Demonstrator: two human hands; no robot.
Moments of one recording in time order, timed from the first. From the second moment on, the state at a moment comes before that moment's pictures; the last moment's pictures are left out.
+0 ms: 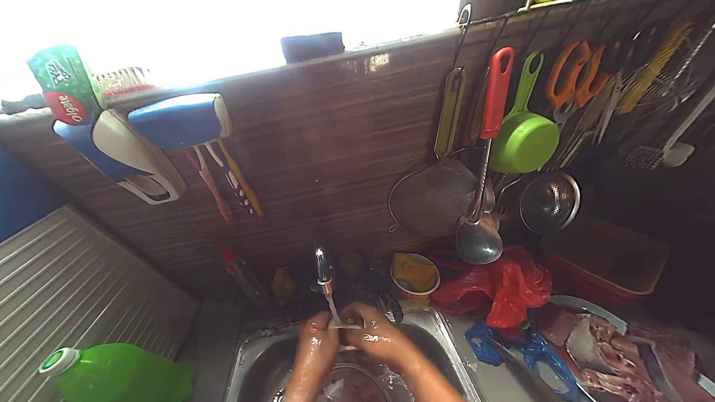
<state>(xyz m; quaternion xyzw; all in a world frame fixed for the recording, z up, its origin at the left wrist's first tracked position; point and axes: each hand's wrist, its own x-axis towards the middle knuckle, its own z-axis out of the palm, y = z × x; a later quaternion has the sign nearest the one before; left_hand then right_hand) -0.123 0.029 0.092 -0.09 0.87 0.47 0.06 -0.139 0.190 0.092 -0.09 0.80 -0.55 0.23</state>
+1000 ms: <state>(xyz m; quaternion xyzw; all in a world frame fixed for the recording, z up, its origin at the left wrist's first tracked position) -0.111 0.037 0.146 -0.10 0.64 0.76 0.04 -0.121 0.175 0.067 -0.14 0.58 -0.75 0.28</state>
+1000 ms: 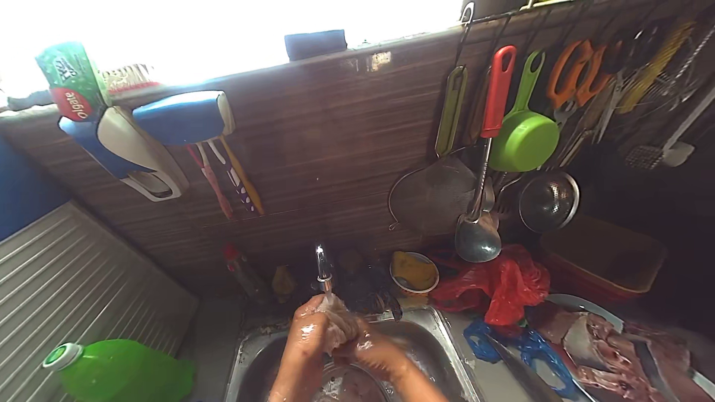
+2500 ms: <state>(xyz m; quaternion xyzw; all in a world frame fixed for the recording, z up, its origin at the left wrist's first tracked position) -0.079 0.050 0.022 -0.06 0.76 0.65 0.06 -0.132 0.168 0.105 -0.15 0.86 -0.41 0.25</state>
